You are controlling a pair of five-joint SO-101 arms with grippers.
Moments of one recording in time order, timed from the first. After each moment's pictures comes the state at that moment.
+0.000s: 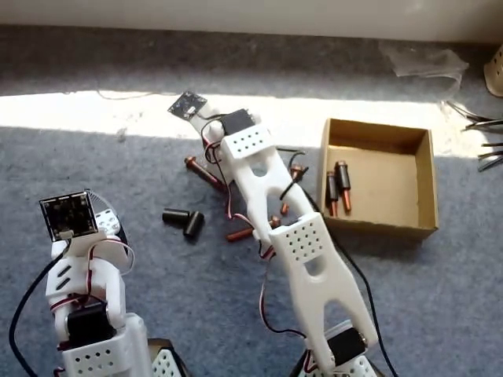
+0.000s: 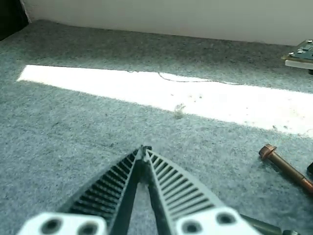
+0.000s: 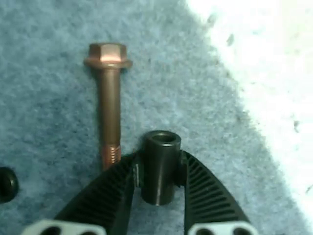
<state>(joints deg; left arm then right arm) -21.6 -103.8 88.5 44.5 1.5 -32.9 64.7 -66.9 87.1 29.3</state>
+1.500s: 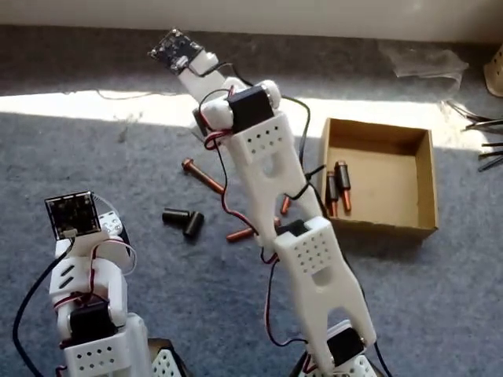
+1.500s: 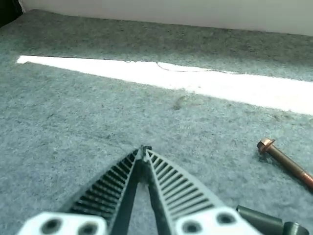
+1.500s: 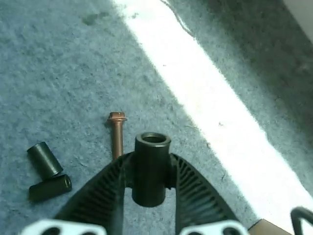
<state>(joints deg) -21.3 -103.8 91.1 43.9 1.5 -35.3 47.6 -87.1 100.0 25.6</state>
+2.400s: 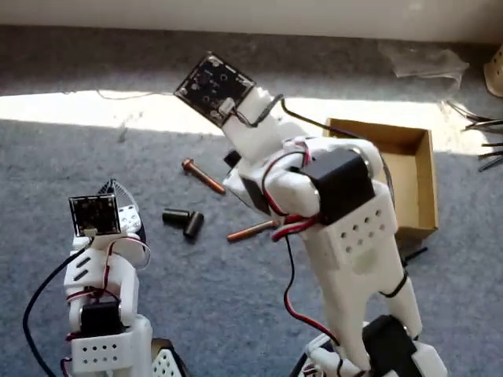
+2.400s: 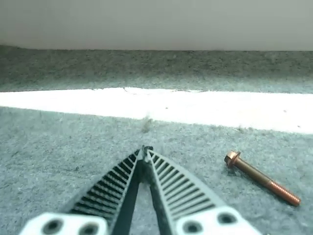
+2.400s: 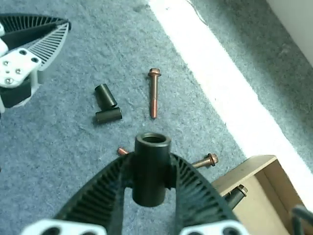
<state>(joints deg) -13.2 -103.7 95.8 34.2 1.5 -38.2 -17.8 -25.0 100.1 25.6</state>
